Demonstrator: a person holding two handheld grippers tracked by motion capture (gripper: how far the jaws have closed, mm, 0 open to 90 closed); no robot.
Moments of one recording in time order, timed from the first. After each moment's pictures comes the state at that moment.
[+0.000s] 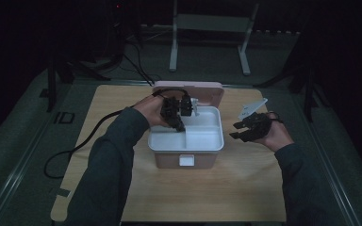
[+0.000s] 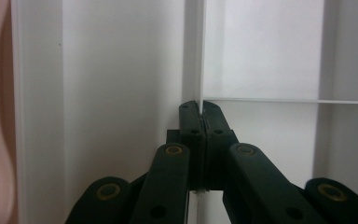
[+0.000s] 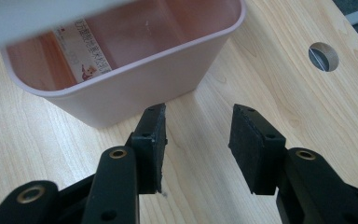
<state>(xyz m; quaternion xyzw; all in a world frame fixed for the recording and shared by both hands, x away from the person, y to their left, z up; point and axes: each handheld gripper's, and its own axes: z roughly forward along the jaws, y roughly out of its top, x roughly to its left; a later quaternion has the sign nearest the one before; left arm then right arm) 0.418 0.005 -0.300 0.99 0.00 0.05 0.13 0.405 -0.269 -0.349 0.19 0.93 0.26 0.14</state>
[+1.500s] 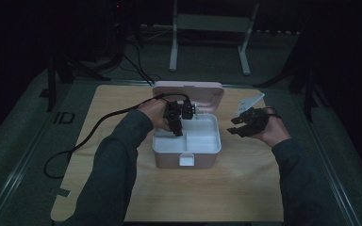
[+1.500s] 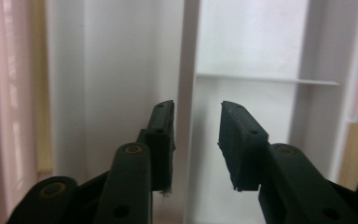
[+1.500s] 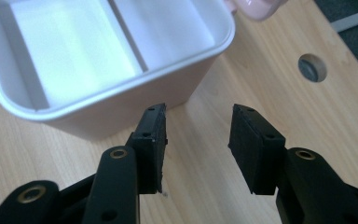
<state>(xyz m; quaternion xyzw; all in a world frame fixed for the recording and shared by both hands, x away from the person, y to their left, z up) 0.430 0.008 -0.322 0.99 0.03 0.06 0.09 0.414 -0.259 -0.337 0.19 0.93 0.26 0.16</state>
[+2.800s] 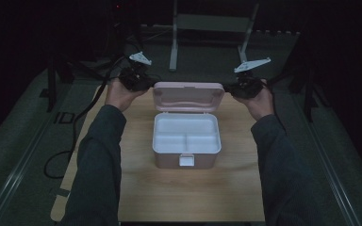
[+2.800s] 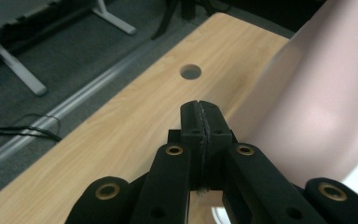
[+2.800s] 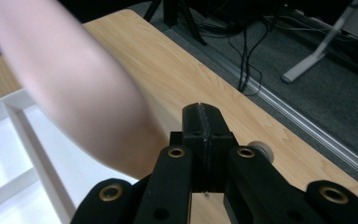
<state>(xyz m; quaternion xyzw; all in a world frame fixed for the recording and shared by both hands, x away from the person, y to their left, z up) 0.470 0.129 -0.271 0.85 0.29 0.17 0.42 0.474 -0.236 -0.280 0.29 0.84 0.41 0.18</state>
